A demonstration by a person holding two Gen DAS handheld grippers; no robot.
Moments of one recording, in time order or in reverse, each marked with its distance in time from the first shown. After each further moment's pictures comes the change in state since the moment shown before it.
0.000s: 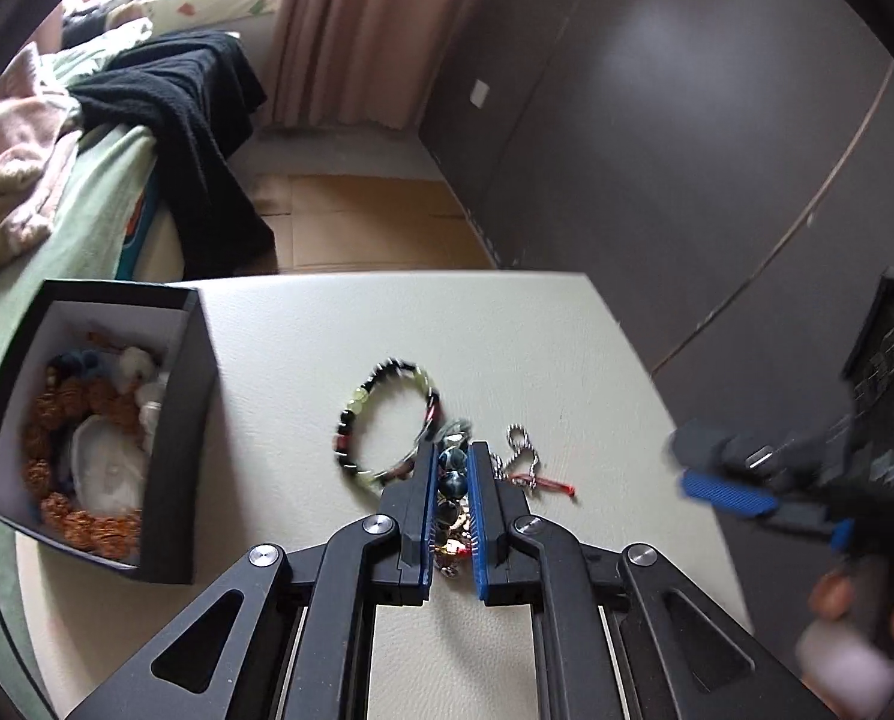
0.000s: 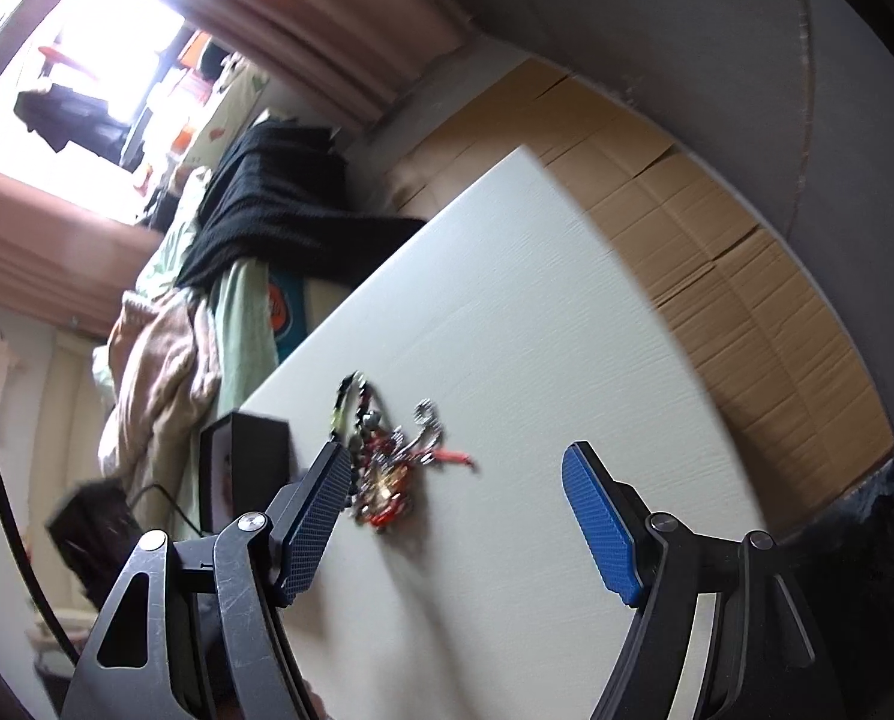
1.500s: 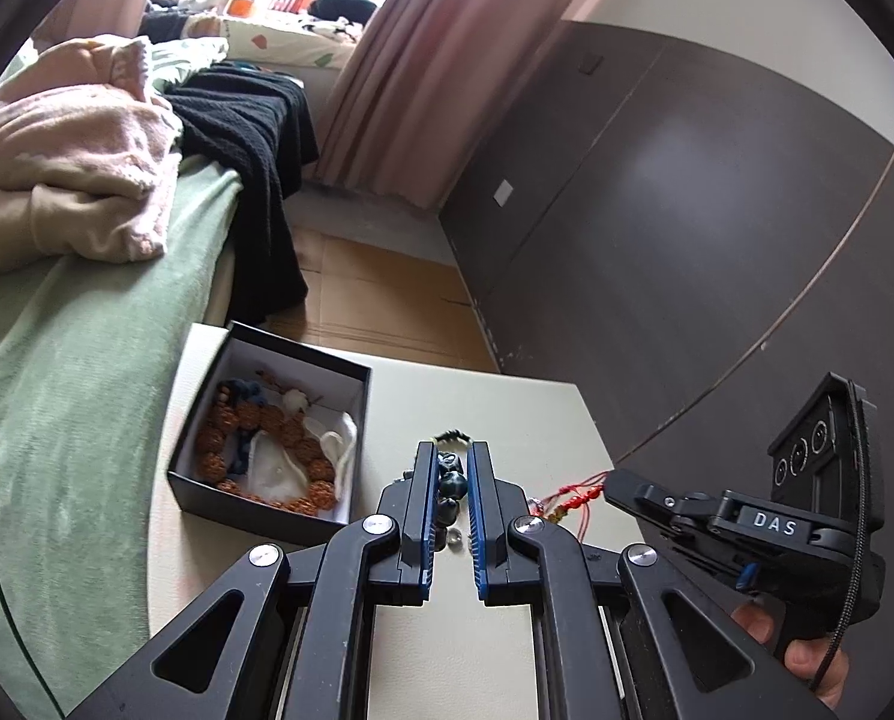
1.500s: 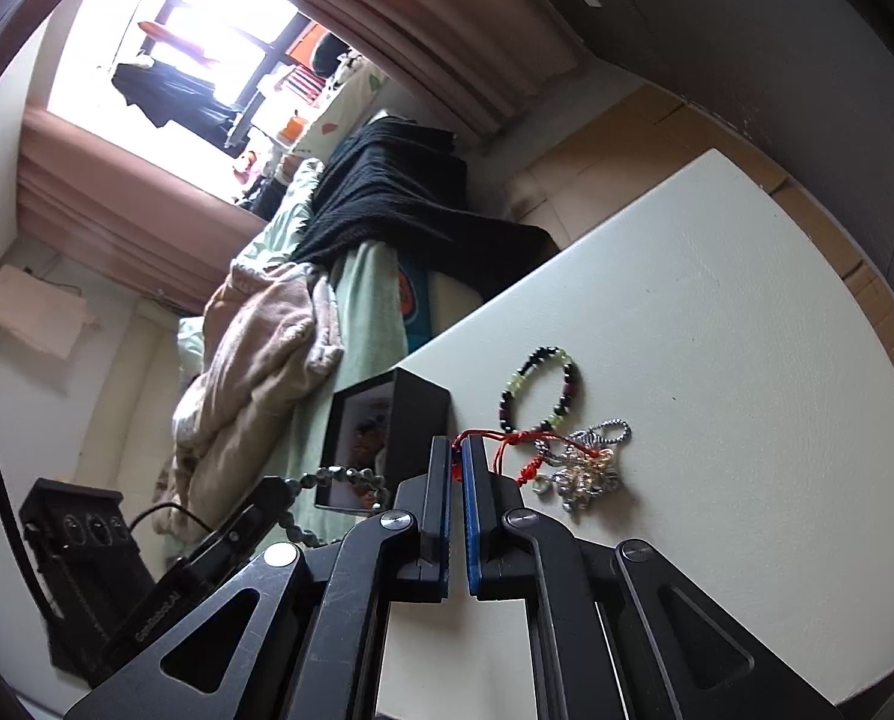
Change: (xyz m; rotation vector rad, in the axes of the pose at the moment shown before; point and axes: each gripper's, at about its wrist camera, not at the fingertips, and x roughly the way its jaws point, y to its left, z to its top) left arm -0.119 0.063 -0.005 -0.155 -0.194 -0.064; right arm -0.005 0.082 -0.041 -0.108 -0.097 0.210
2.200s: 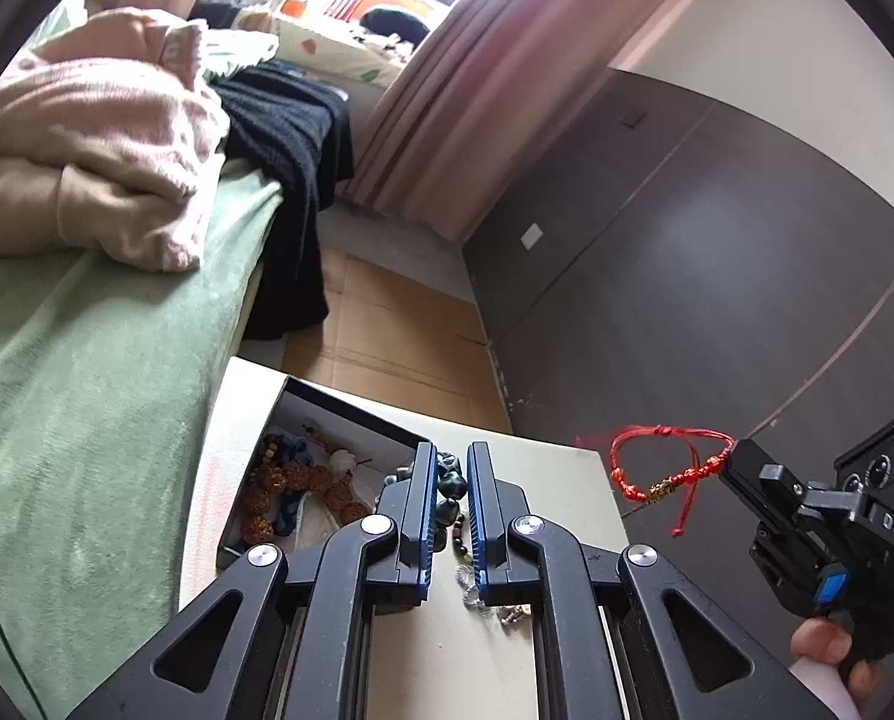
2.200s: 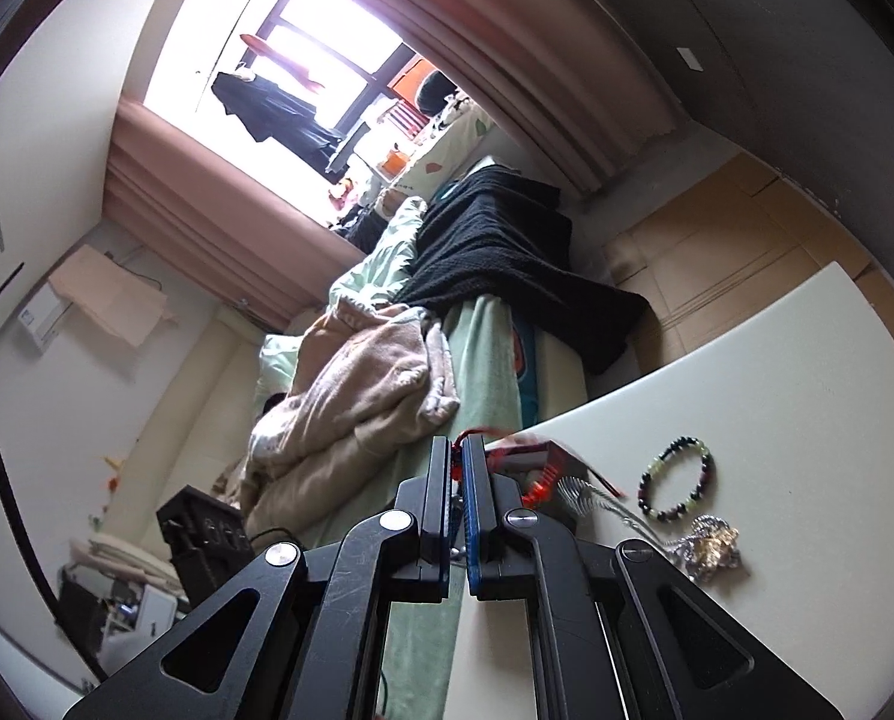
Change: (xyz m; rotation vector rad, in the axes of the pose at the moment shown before) left arm 0.008 0.044 0.031 -0.129 -0.055 0.003; right arm -0.008 0.073 0.020 -0.125 -0.111 0.175
